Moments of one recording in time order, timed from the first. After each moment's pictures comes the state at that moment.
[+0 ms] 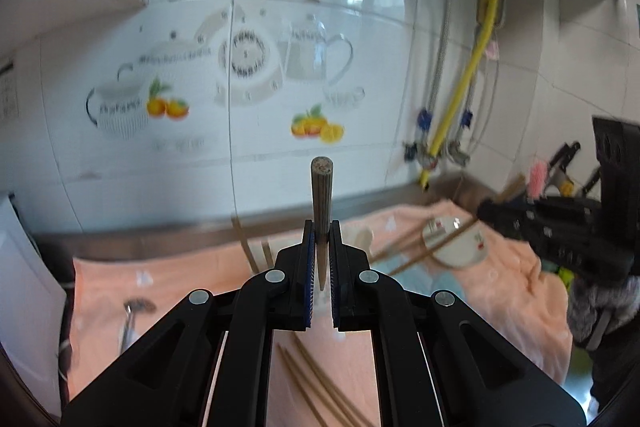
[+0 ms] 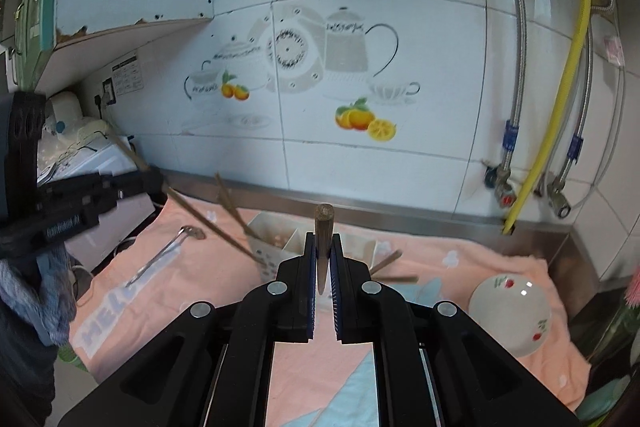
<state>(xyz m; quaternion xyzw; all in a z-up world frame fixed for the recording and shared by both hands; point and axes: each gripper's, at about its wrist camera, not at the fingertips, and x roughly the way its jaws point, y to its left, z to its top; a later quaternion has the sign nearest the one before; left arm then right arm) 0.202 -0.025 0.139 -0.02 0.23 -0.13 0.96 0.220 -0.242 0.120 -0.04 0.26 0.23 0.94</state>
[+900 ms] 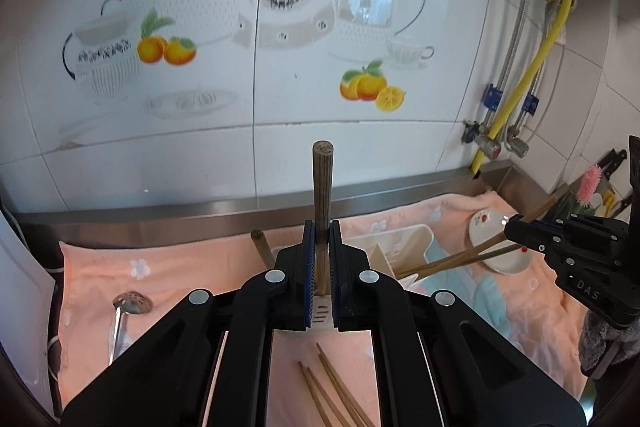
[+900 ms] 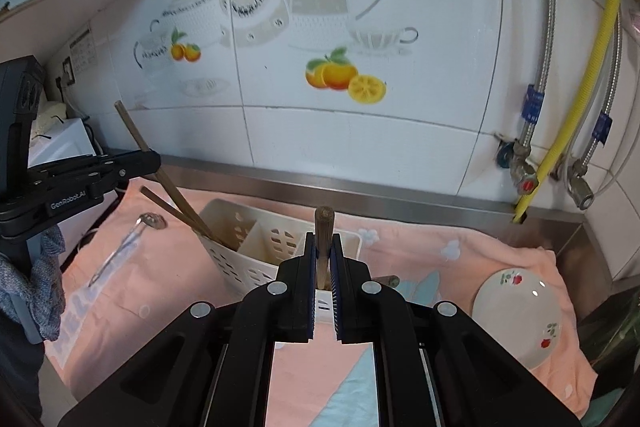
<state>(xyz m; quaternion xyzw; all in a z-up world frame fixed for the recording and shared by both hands) 0.302 -0.010 0.085 -0.04 0.31 -0.09 0.95 0.305 -0.222 0.070 -0.05 0.32 0.20 0.93</state>
